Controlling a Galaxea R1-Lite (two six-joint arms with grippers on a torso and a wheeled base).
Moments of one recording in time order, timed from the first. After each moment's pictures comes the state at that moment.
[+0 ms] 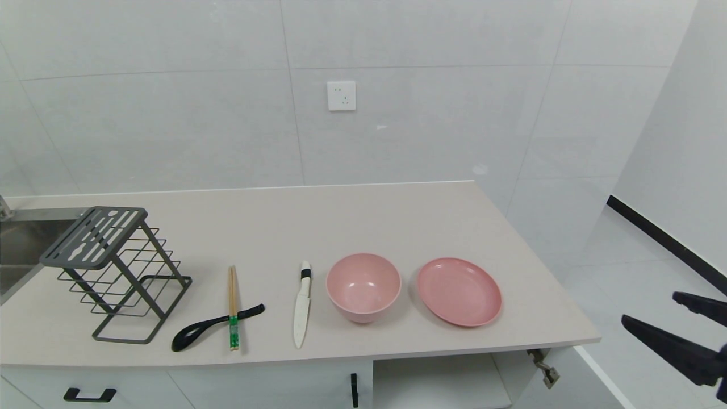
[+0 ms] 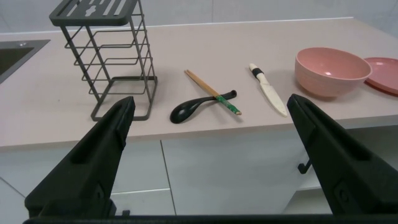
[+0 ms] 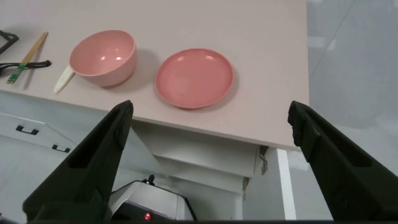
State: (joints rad) left arm 0.00 0.00 0.00 0.00 -0.05 0.02; right arm 0.10 0.95 -0.27 -0.33 0.24 0.01
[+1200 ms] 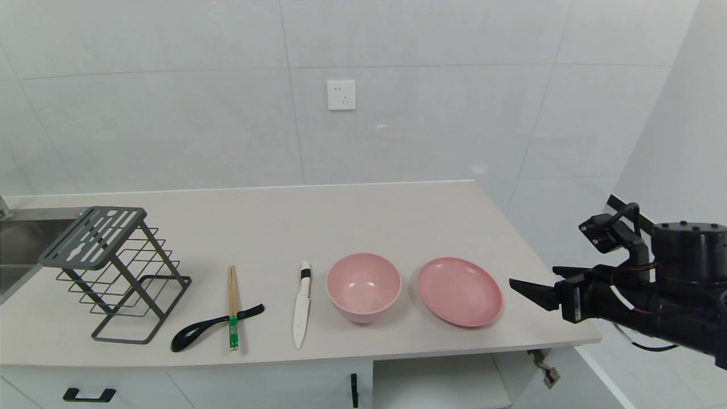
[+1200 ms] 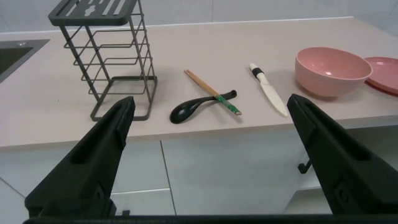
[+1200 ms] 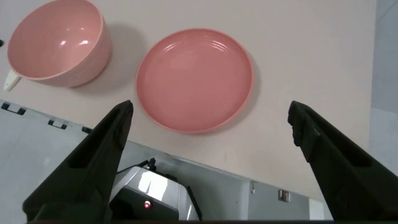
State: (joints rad) left arm 0.00 0.00 0.00 0.00 -0.05 0.02; right arm 0.19 1.68 -0.39 -0.75 0.23 0.00
